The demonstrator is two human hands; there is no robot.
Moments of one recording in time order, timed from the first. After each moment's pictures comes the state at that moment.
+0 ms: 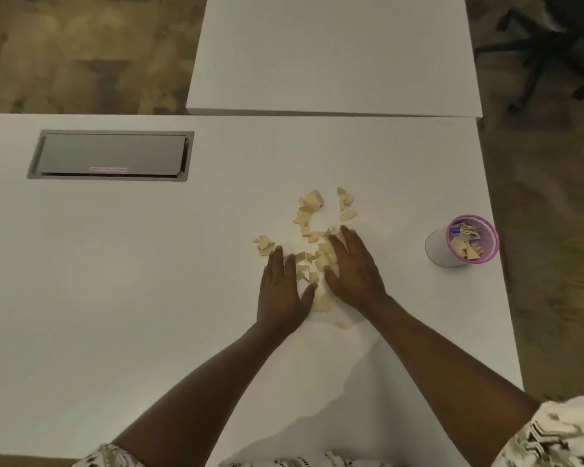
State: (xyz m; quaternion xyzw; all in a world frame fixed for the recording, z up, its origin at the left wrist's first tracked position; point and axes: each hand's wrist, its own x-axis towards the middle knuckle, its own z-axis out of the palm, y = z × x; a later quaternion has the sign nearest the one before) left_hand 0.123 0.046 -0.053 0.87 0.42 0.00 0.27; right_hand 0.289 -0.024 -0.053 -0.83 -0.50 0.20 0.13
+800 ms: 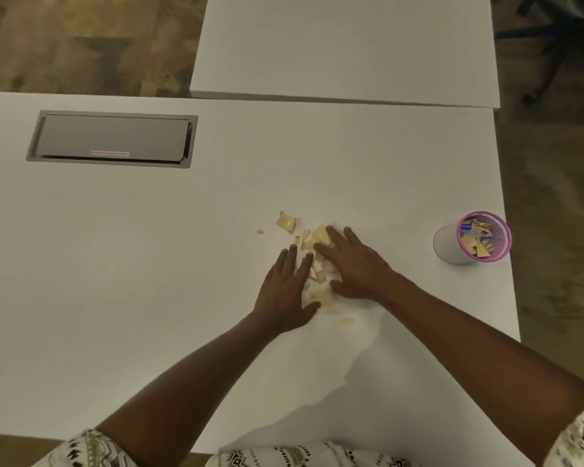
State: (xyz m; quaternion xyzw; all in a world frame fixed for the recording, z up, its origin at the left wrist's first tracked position) left_hand 0.110 0.054 -0.062 0.92 0.30 -0.11 0.24; right_hand 0.305 -0.008 -0.039 -0.72 -0.62 0.30 -0.08
